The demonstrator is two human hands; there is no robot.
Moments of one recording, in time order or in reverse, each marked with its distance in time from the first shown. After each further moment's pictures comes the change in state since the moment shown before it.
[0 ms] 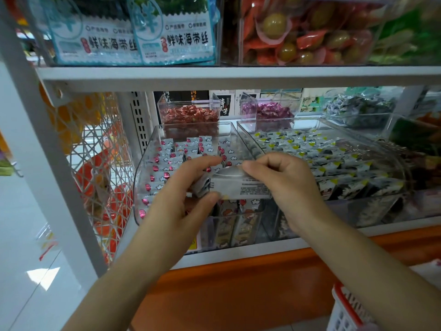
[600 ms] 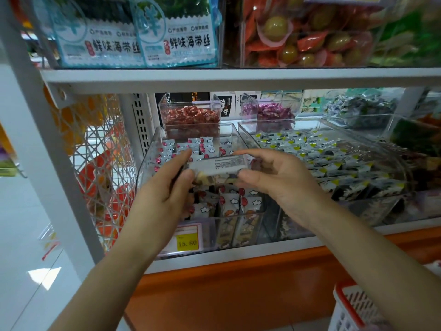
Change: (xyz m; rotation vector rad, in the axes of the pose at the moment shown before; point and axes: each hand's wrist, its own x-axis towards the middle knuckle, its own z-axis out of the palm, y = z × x) left_hand 0.007 -0.009 -0.012 0.096 0.212 -0.206; right_hand 0.009 0.001 -0.010 0.150 -0.261 0.057
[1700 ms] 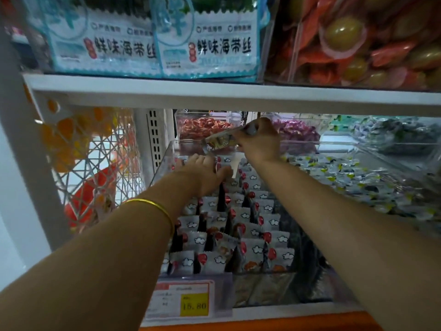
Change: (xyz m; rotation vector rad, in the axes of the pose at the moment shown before) left_hand 0.171 -0.071 0.042 0.983 -0.417 -0.121; right_hand 0.189 0.039 0.023 -0.506 0.459 -0.131
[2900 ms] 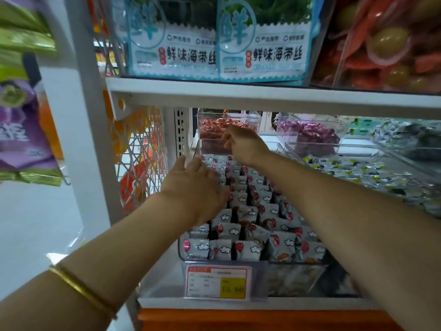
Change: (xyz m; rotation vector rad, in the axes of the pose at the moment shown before) left_hand -0.105 -0.022 -0.036 0.432 -0.043 0.055; right_hand -0.007 -0.024 0.049 -0.491 -0.537 -0.245
